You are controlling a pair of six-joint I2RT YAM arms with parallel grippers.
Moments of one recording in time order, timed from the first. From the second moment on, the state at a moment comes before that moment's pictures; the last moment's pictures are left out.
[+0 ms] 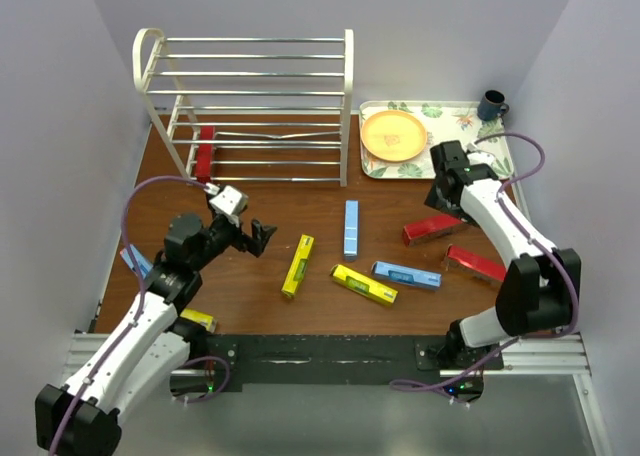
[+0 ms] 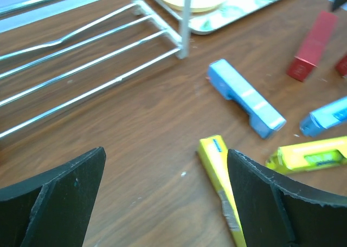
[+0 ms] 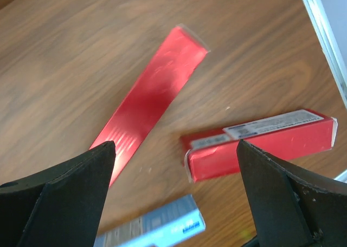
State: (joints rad) left arm -0.34 0.70 0.47 0.03 0.28 -0.01; right arm 0.19 1.46 1.17 -0.90 0.58 0.65
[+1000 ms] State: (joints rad) left arm -0.54 0.76 0.44 0.06 0.20 0.07; right arm -0.09 1.73 1.19 -0.69 0.35 0.86
